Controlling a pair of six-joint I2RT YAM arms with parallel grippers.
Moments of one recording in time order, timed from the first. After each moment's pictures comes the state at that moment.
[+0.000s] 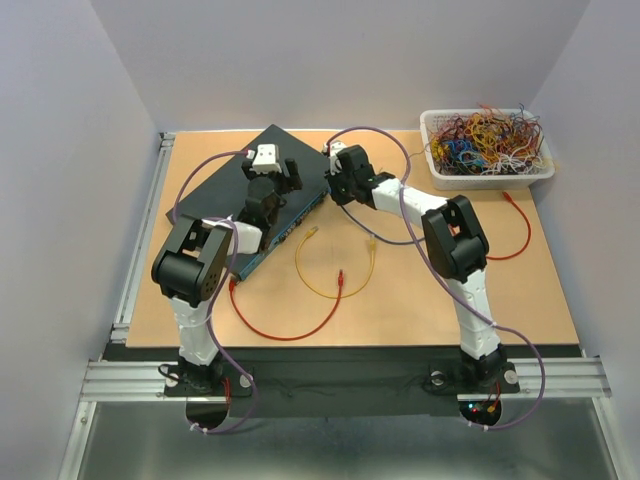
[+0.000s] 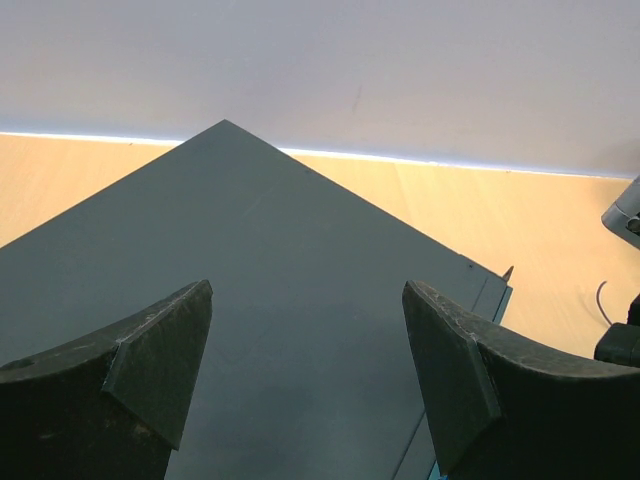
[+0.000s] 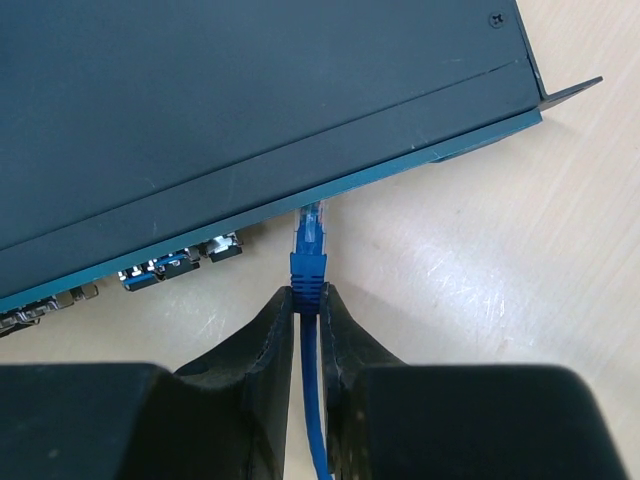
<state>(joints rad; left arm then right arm) -0.38 1.89 0.92 1.02 -0.29 -0.17 0.54 2.25 1.74 -0.18 -0.04 0.01</state>
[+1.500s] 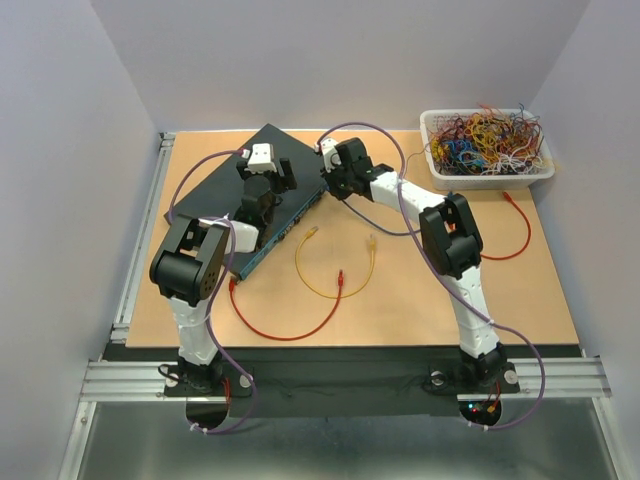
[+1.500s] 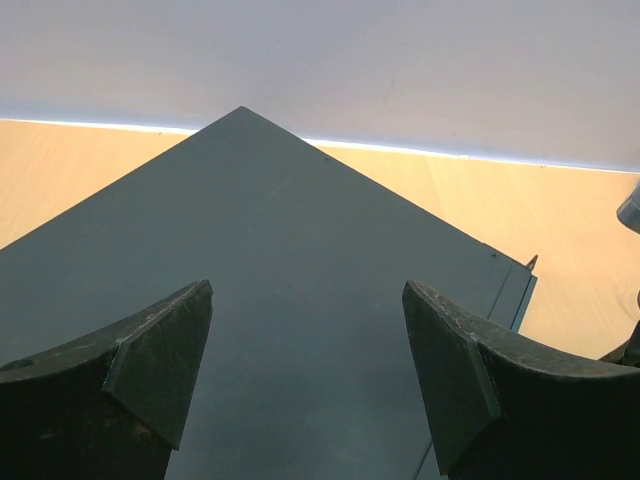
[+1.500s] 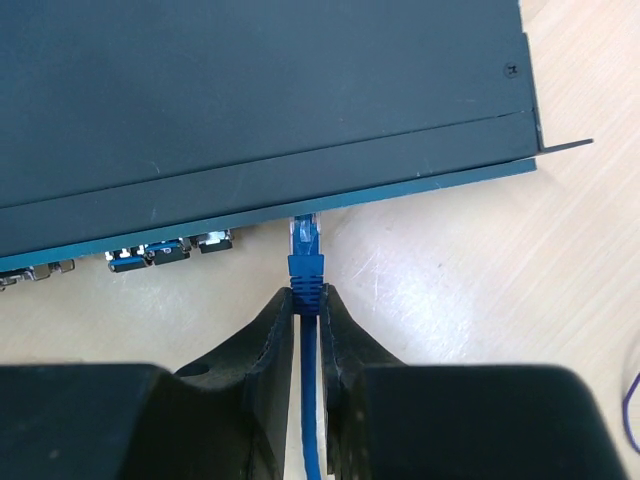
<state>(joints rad) -0.36 1.89 0.92 0.99 -0.30 -0.16 0.53 2.31 1.88 -0.28 -0.12 -0.19</state>
